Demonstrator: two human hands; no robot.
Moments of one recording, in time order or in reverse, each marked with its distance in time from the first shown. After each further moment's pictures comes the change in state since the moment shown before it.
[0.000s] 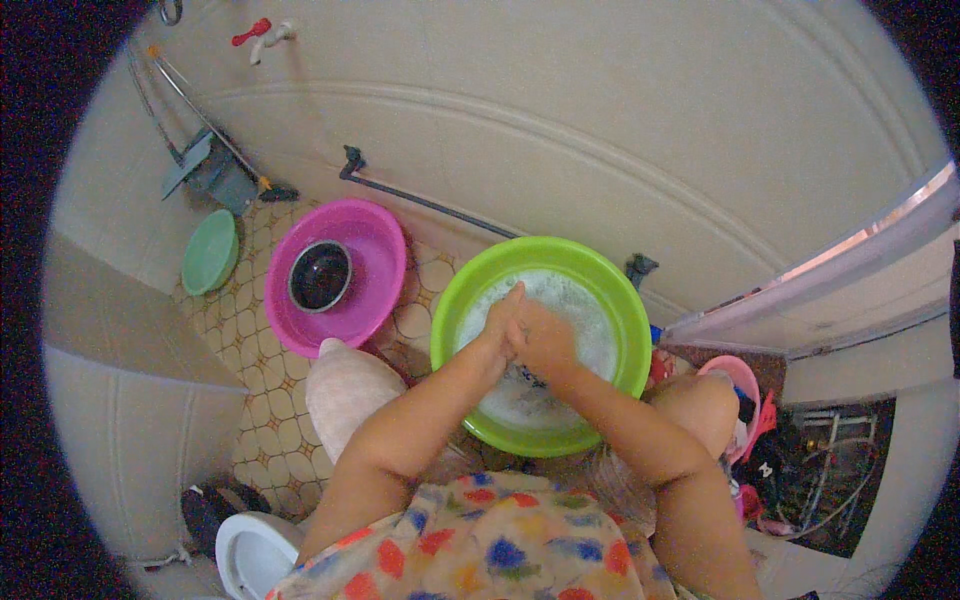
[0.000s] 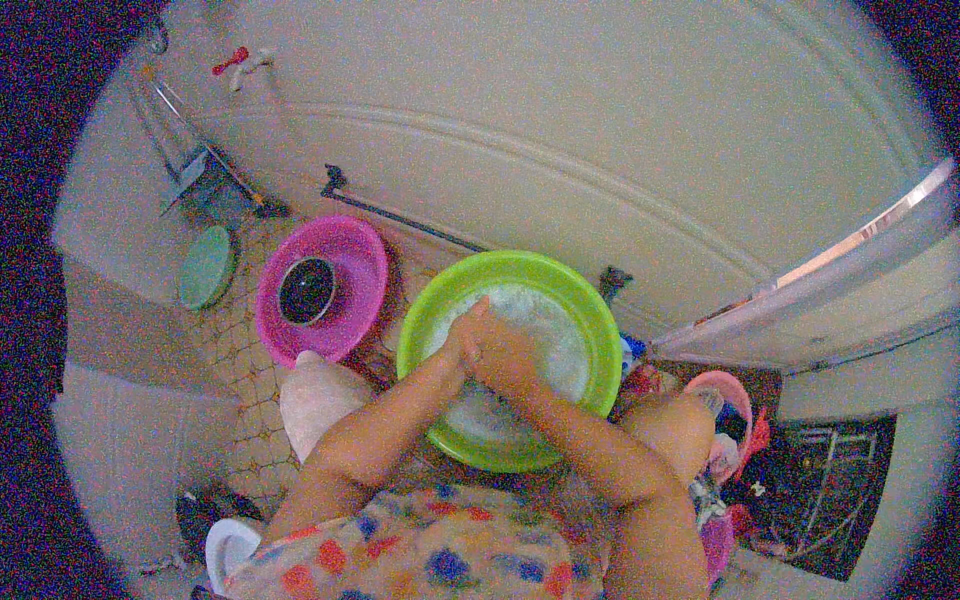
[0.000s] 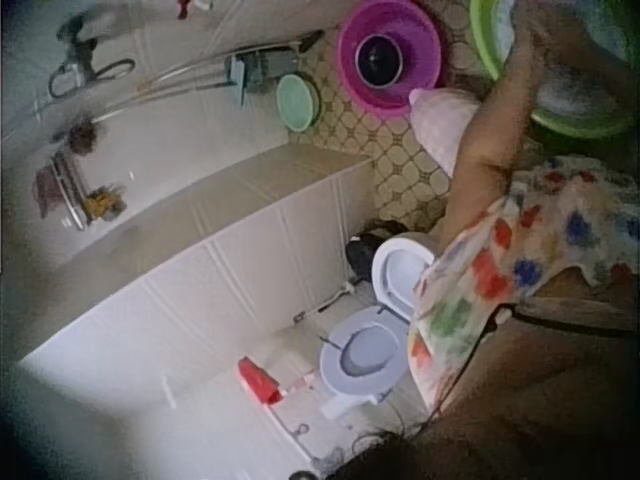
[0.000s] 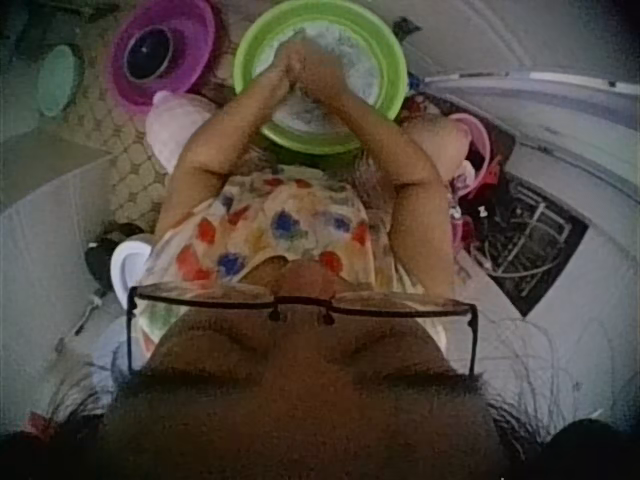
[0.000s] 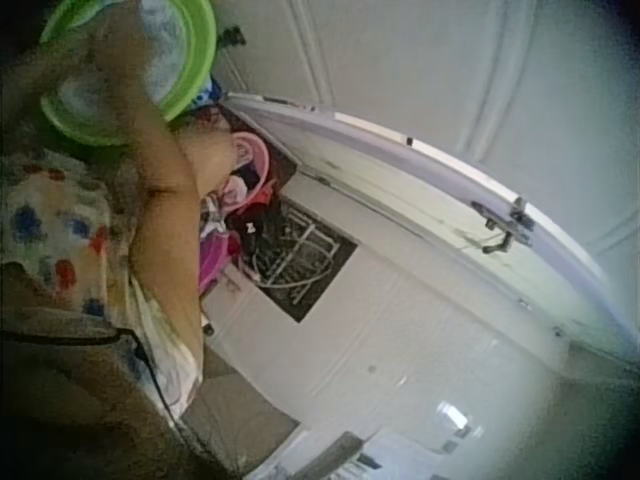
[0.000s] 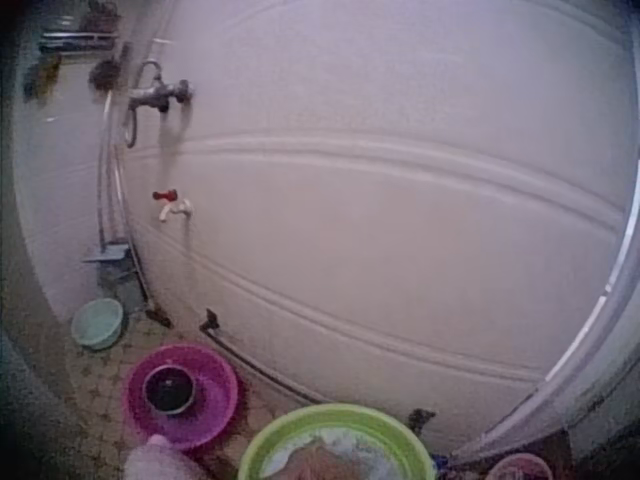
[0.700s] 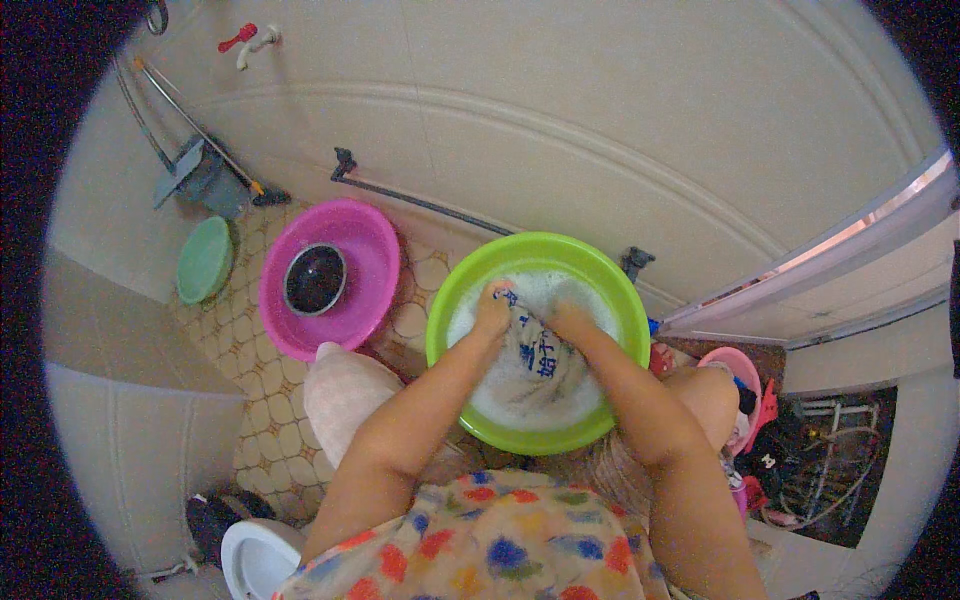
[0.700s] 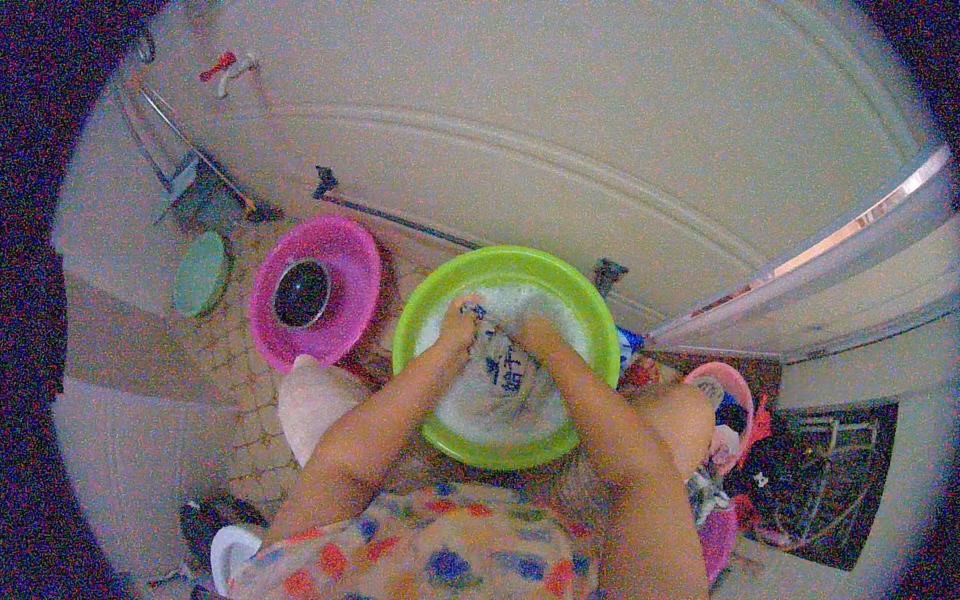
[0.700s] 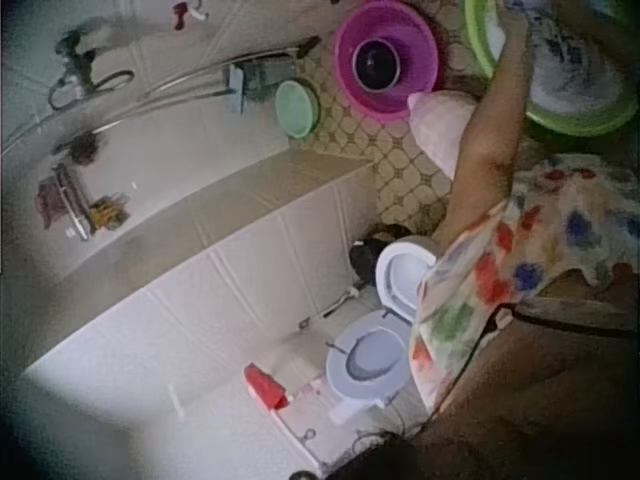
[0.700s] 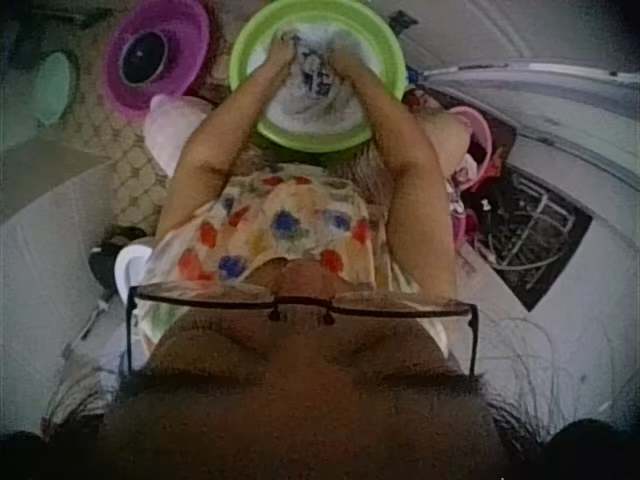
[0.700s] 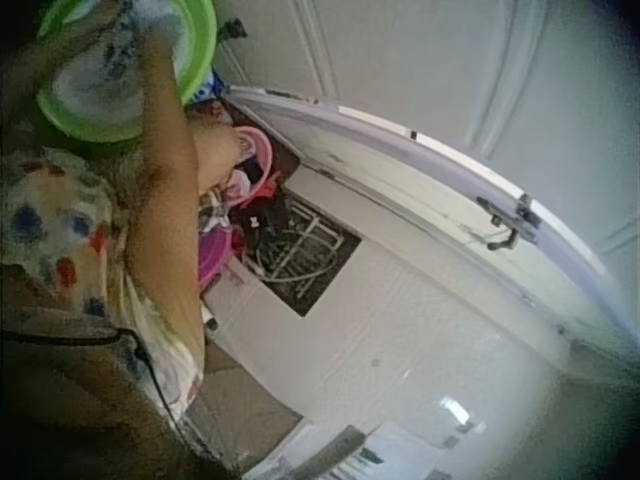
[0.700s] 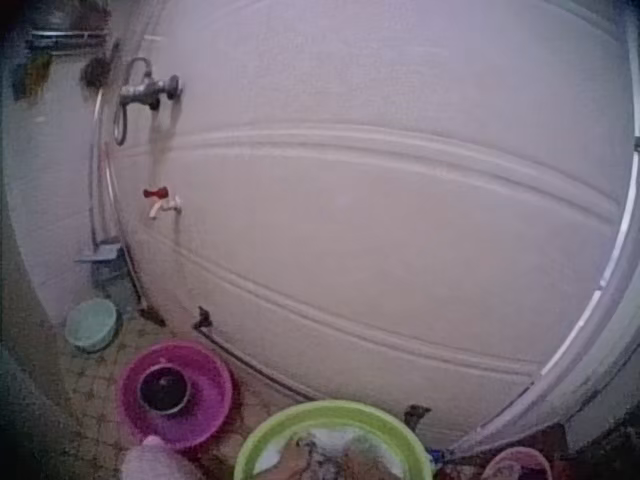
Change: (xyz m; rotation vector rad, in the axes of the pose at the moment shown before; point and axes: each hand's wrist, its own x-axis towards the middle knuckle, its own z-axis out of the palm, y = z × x) left_hand 0.044 -0.009 -0.044 0.603 0.495 0.492; right_hand 0.004 0.112 0.045 0.115 -0.426 0.407
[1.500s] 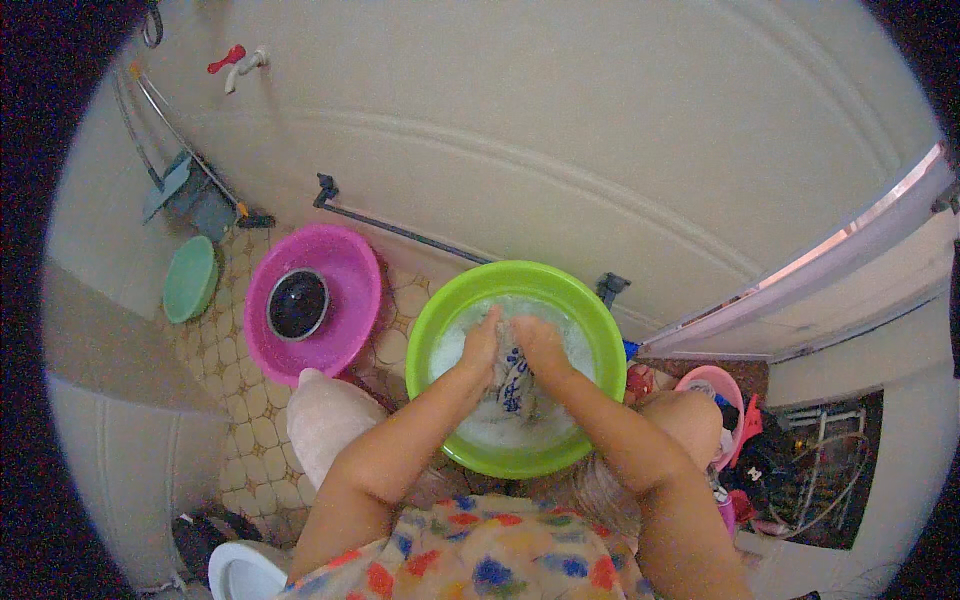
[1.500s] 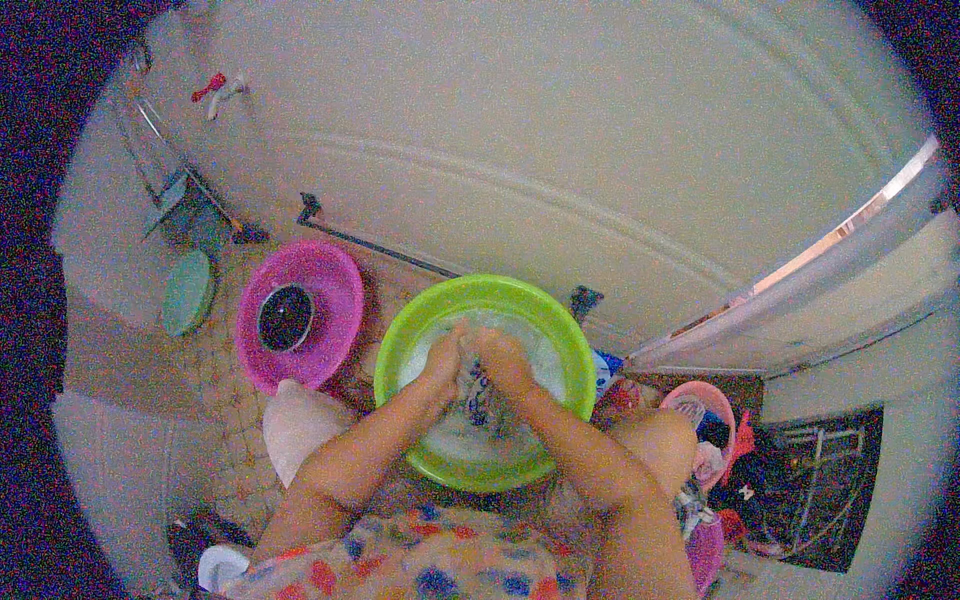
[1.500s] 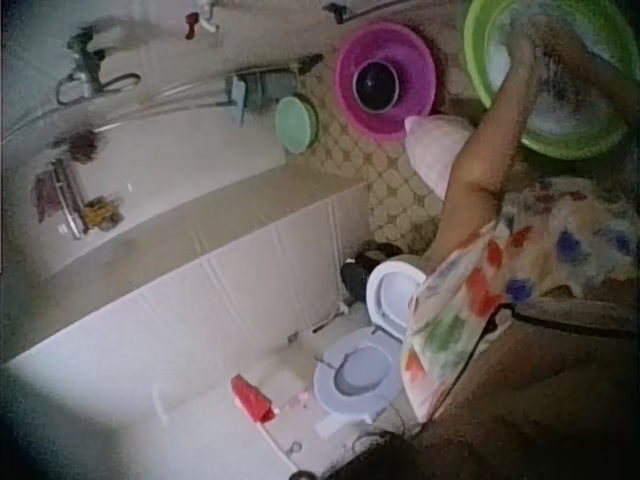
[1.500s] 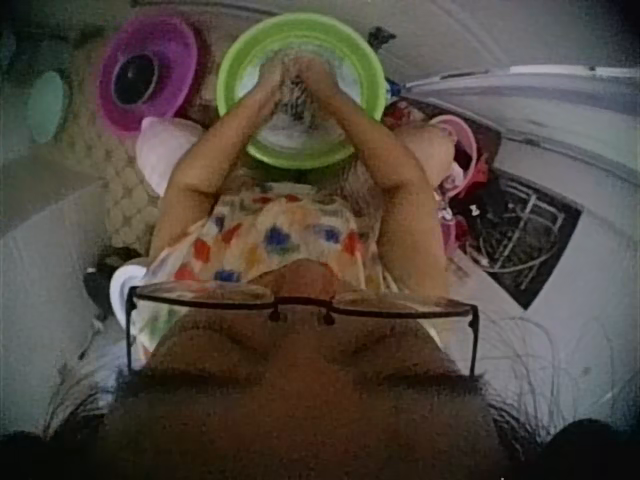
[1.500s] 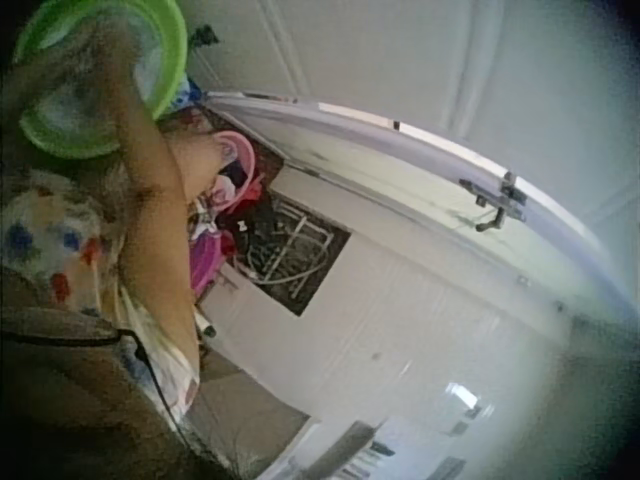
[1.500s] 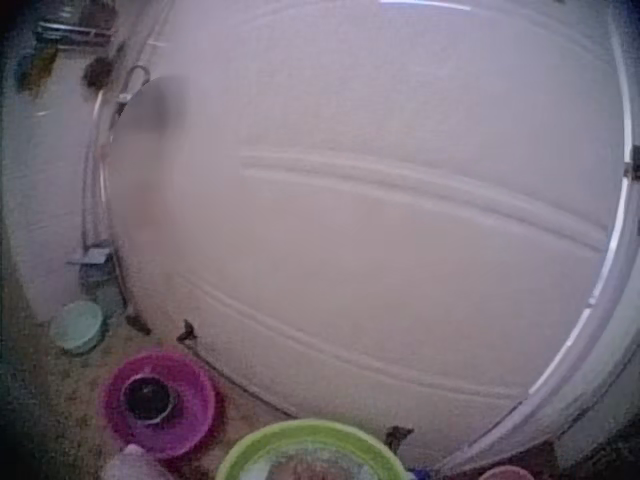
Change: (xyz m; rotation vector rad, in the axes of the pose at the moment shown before) left_hand -0.076 0.104 0.039 -0.375 -0.123 -0.346; right_hand -0.023 -0.023 -0.012 0.072 0.306 -0.377
